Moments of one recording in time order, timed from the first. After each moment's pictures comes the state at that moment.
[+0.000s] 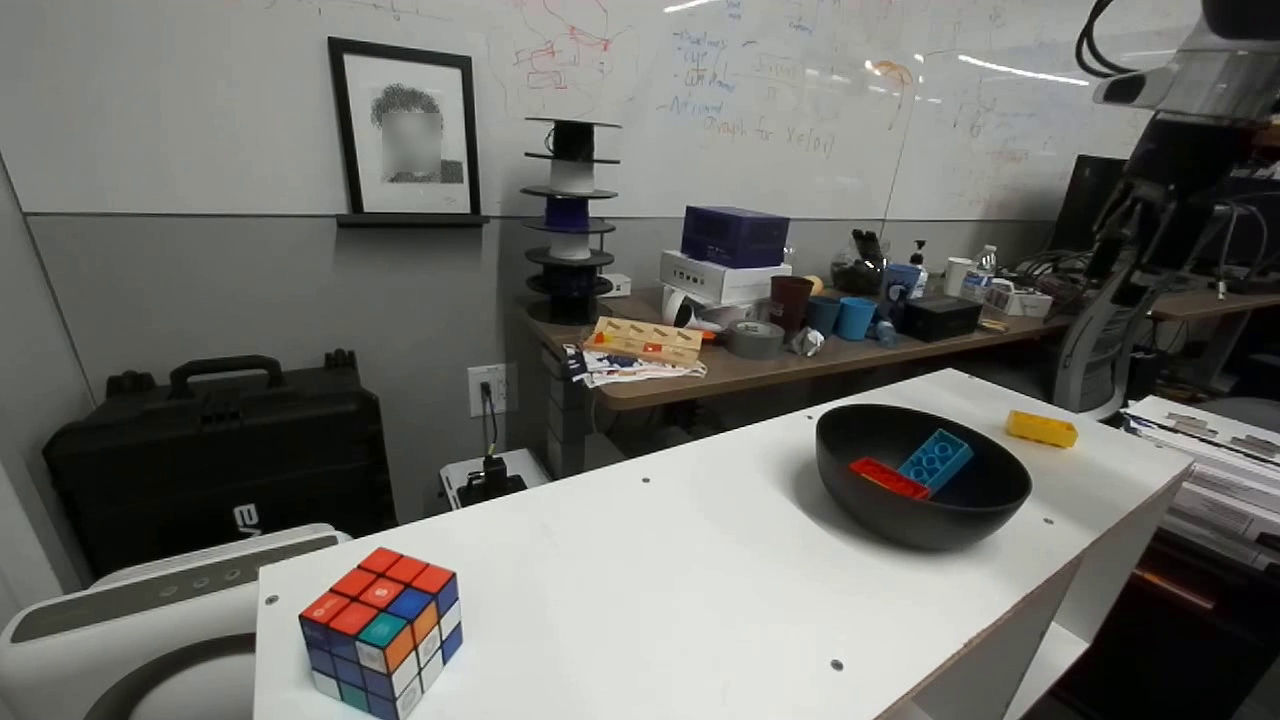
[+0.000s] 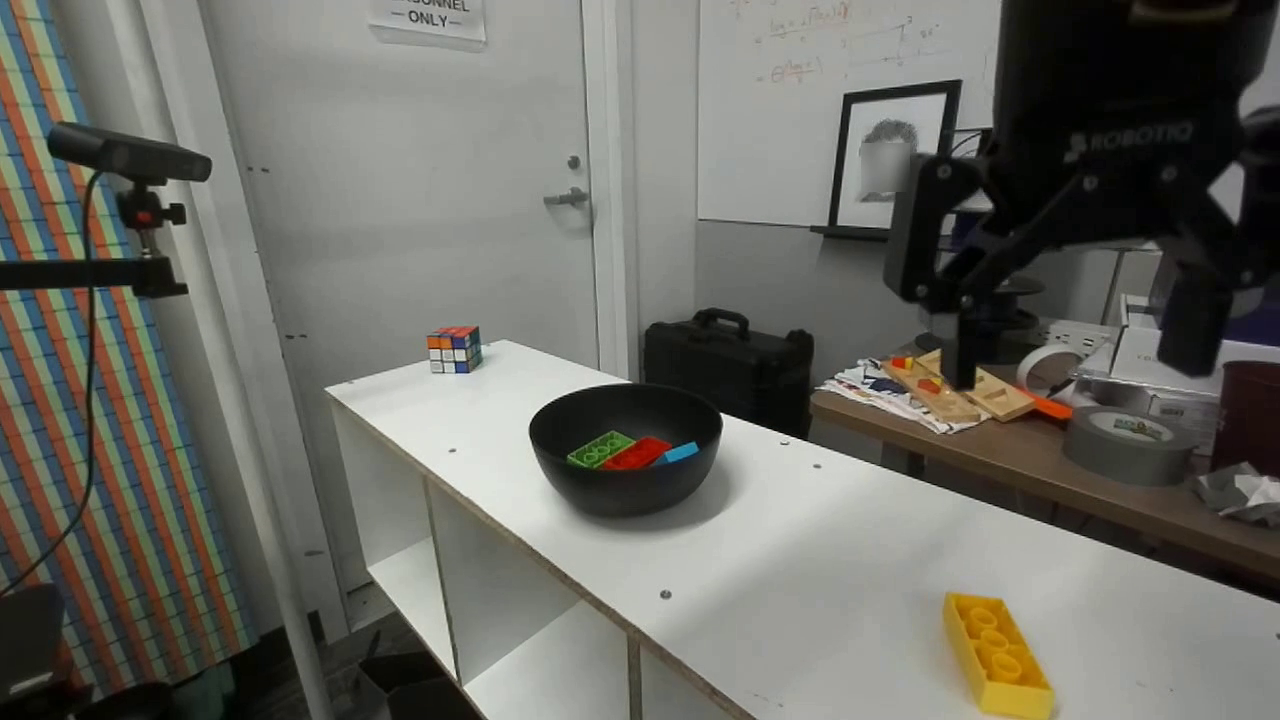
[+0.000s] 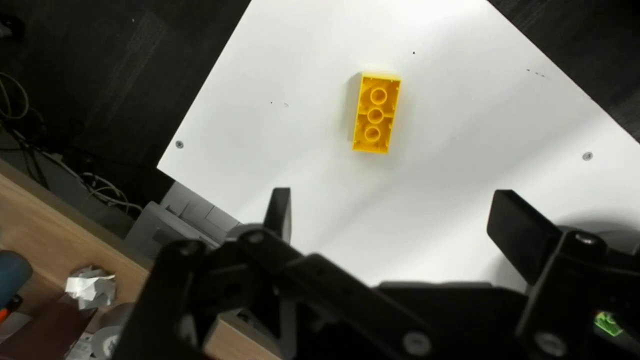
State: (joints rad) arm -0.28 0.36 -0.11 -1.78 0.03 2.28 -1.14
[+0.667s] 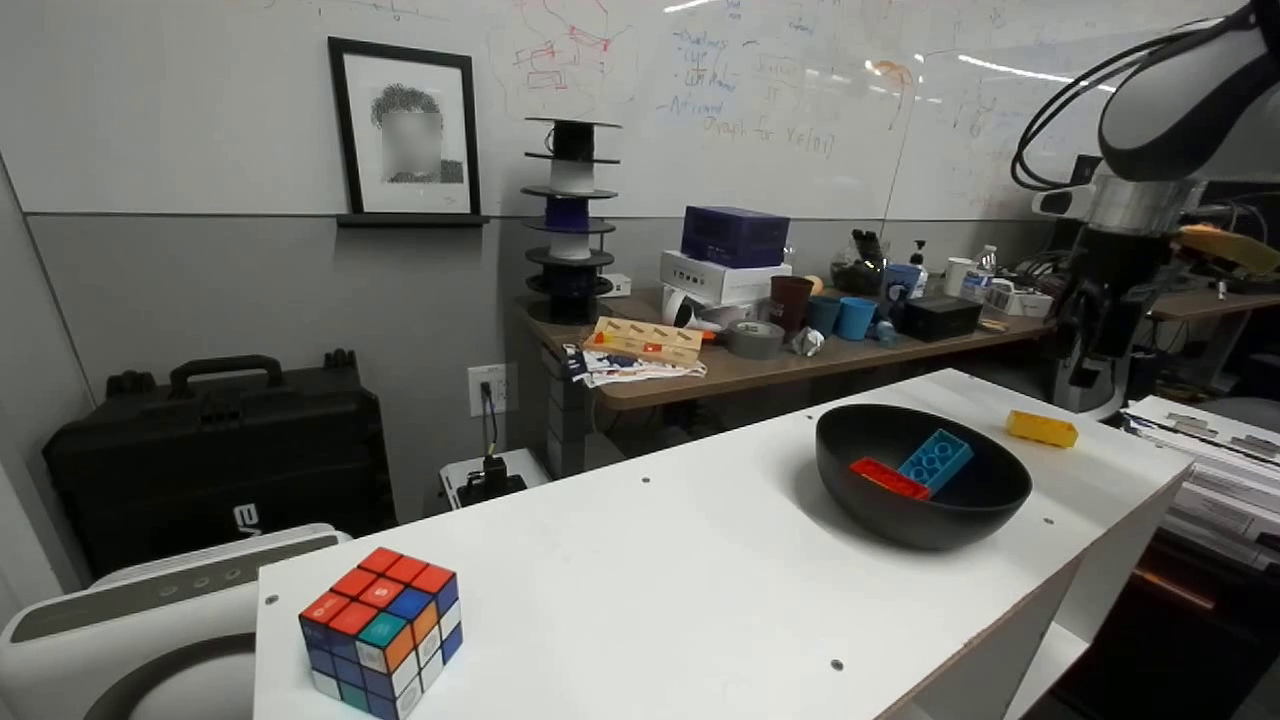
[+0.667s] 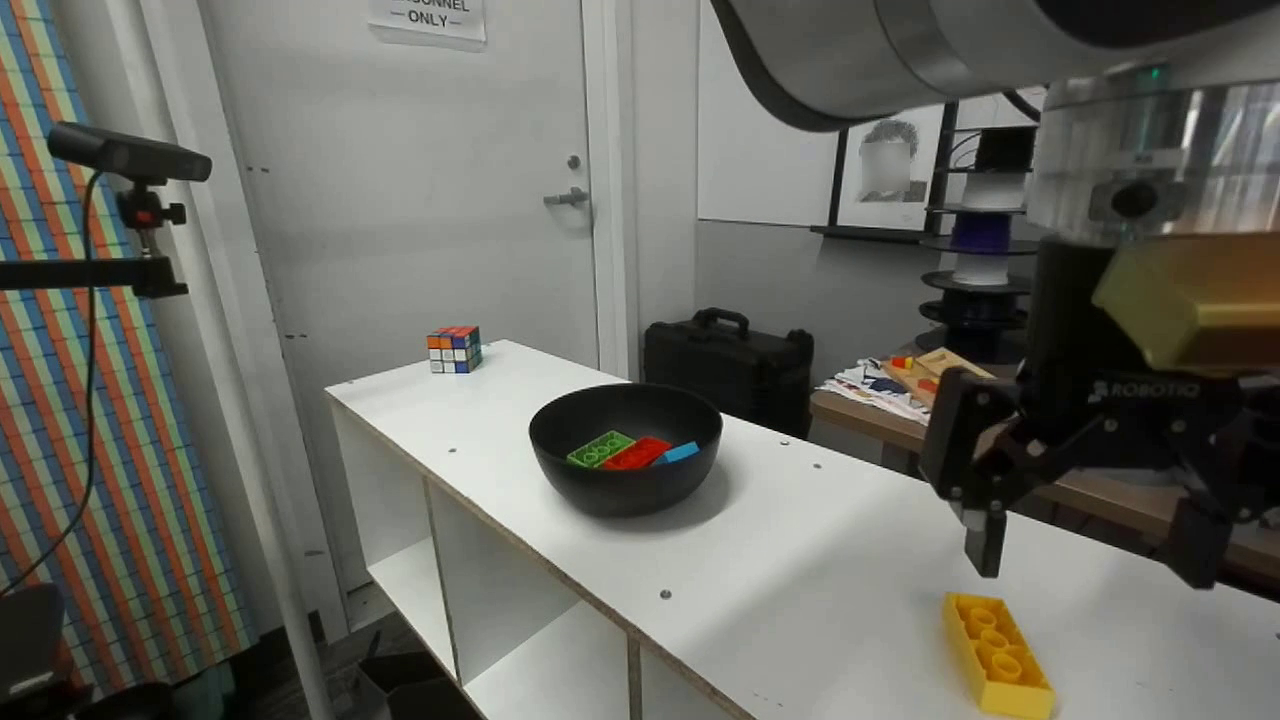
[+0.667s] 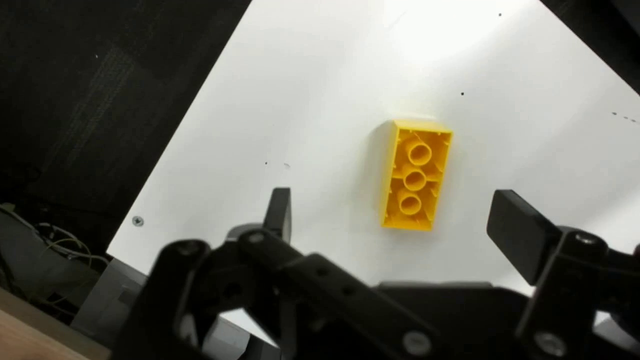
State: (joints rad) arm -0.30 0.62 -0.11 -1.62 0.01 2.28 -1.12
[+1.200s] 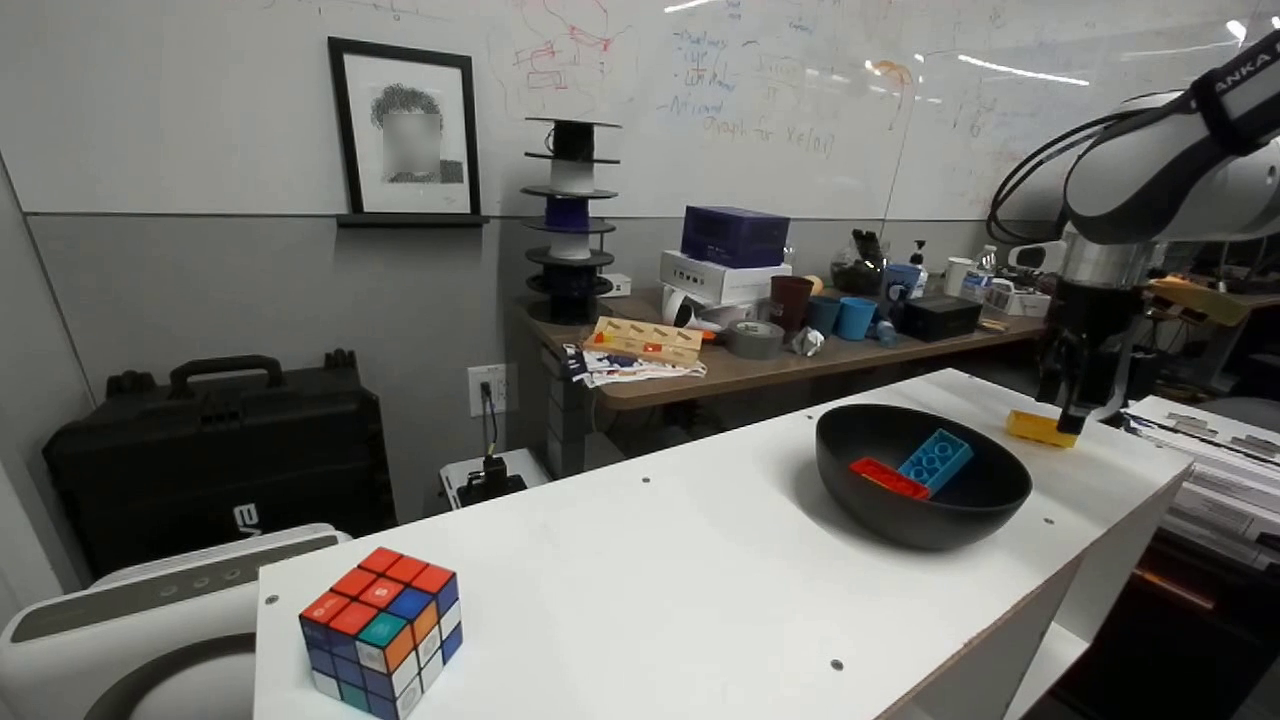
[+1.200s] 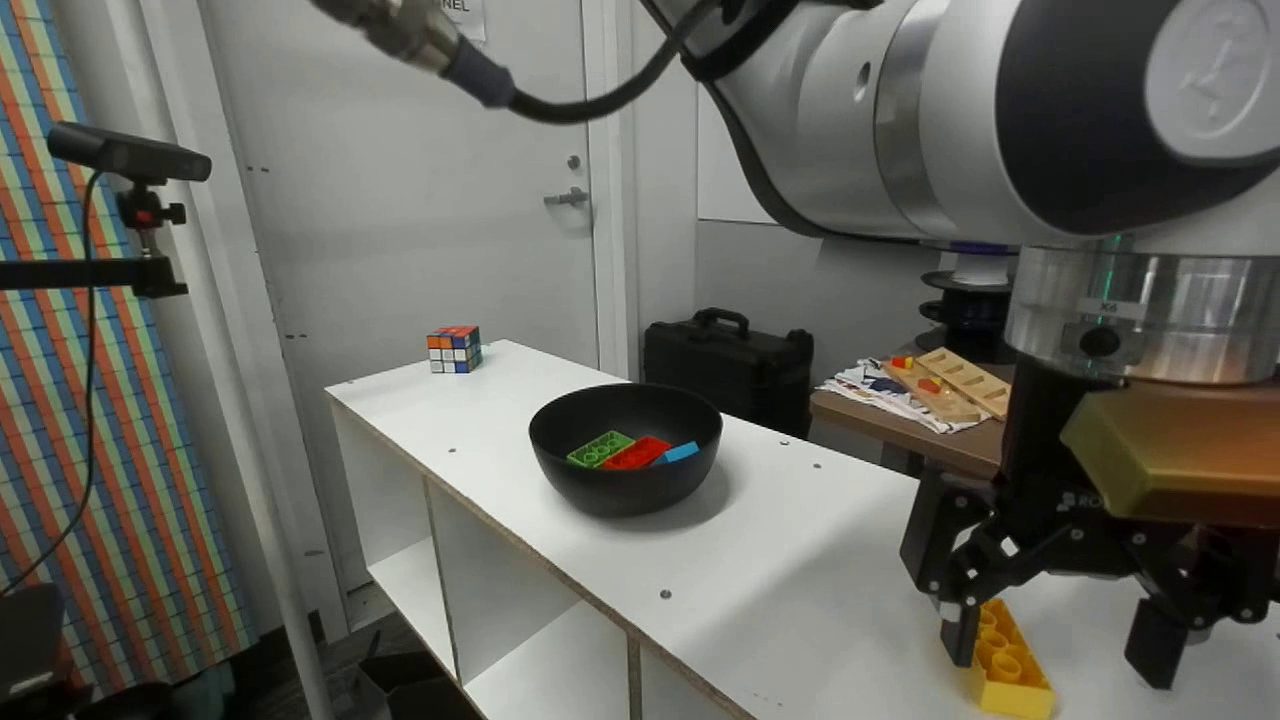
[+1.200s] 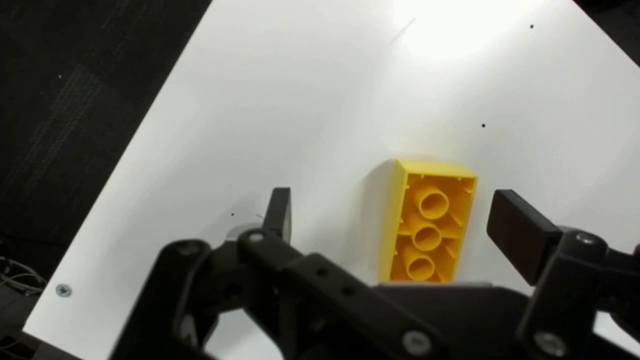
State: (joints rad) arm -0.30 0.73 -0.11 -1.57 -0.01 2.27 -1.11
